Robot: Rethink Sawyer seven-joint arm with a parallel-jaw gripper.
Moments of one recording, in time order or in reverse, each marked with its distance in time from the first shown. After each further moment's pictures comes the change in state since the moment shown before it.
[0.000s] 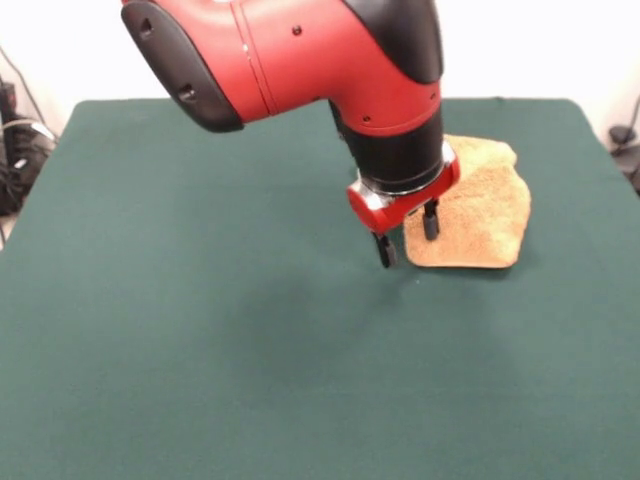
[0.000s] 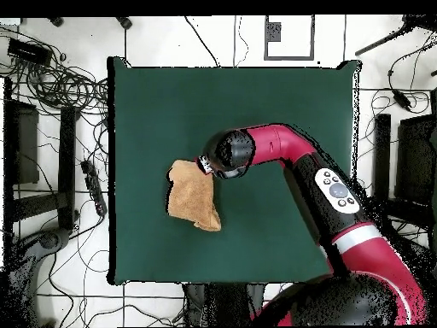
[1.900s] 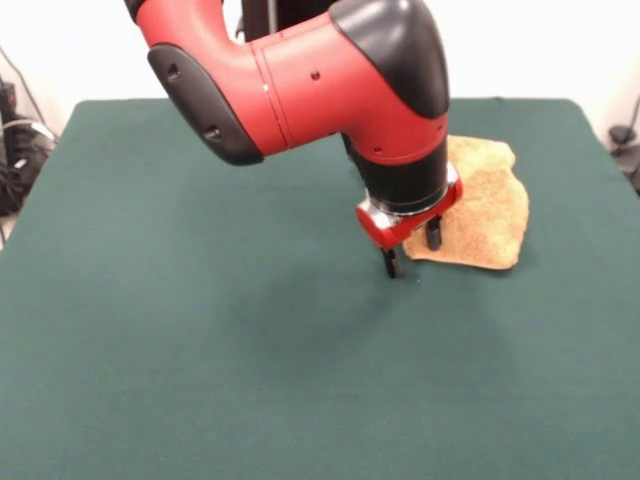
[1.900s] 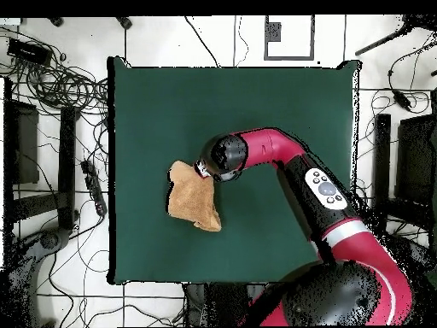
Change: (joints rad) arm 0.025 0.062 -0.020 -0.027 -0.027 0.003 0.000
